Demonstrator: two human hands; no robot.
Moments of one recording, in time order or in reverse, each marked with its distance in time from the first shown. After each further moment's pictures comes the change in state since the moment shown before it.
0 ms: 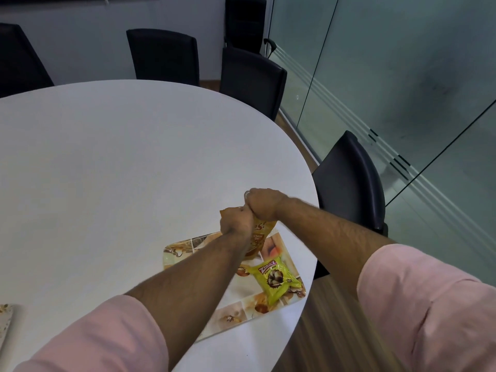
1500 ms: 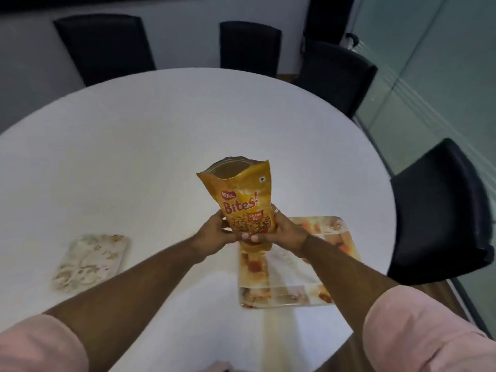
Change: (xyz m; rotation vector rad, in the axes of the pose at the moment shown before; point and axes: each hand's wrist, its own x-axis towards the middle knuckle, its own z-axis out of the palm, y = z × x) left_hand 0.019 -0.176 -0.237 -0.235 -0.379 0.316; right_hand -0.018 -0.172 0.068 1.362 -0.208 -0.138
